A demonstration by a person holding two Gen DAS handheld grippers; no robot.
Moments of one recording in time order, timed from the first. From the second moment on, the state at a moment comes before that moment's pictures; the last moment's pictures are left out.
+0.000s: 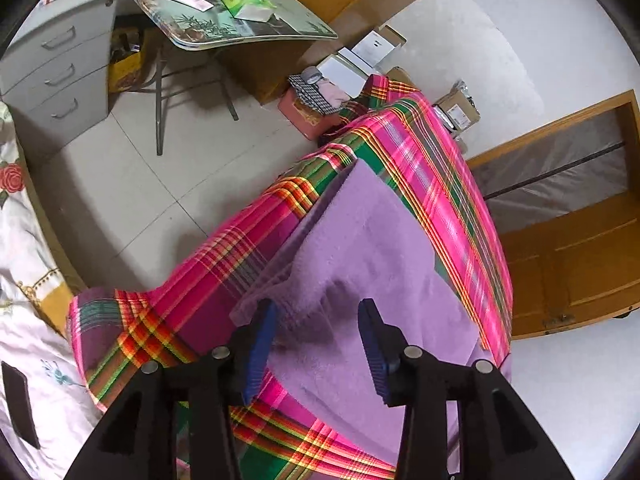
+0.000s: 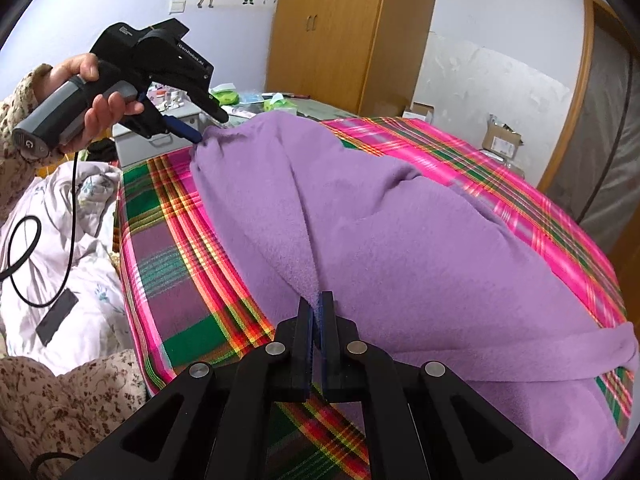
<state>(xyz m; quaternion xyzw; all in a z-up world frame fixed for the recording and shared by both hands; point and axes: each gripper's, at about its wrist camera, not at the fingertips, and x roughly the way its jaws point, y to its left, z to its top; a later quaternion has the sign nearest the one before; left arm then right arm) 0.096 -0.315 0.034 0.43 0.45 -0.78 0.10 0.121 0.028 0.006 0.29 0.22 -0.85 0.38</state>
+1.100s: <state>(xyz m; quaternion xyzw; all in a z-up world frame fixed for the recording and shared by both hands) 0.102 -0.301 0.053 0.38 0.44 -0.80 0.11 0.125 0.040 0.016 0.26 0.20 -0.86 0.39</state>
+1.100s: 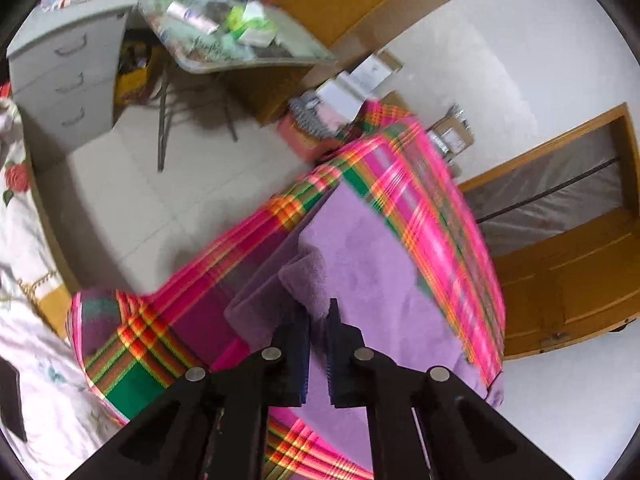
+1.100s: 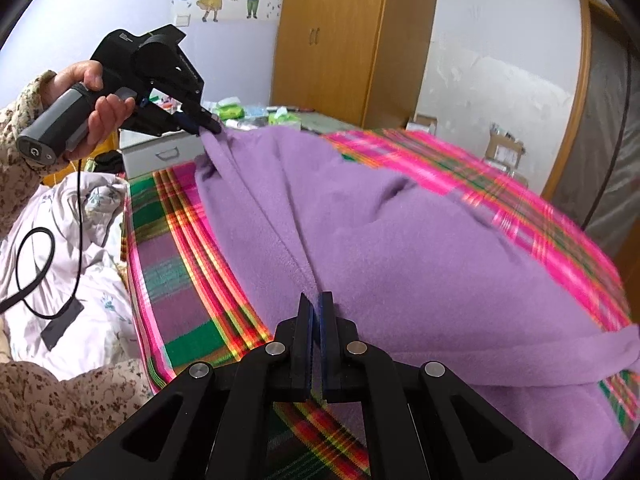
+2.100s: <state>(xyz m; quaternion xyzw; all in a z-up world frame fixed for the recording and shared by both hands) 0.141 -0.226 0.093 0.32 0.25 -0.90 0.14 0.081 0.163 0.044 0.34 0.05 -0.90 0.28</state>
